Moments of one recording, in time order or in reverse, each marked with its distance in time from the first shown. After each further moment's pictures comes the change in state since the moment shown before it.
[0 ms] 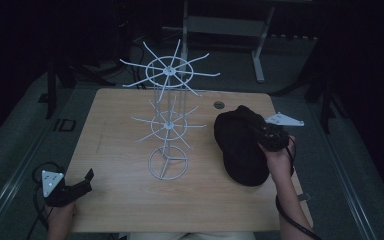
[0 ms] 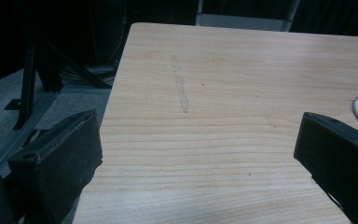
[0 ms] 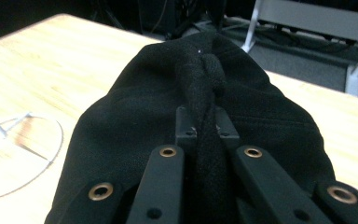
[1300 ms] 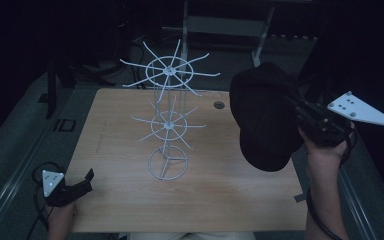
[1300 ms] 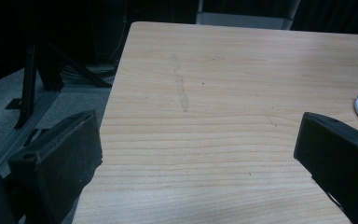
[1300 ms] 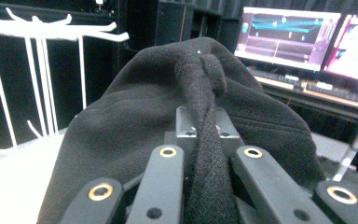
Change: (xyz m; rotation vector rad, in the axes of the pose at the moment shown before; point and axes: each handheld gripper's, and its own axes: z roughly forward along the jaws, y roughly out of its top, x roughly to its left) left arm -0.001 0.000 0.000 0.004 0.002 0.003; right arm 0.029 0.099 -0.157 -0.397 0.017 -0.124
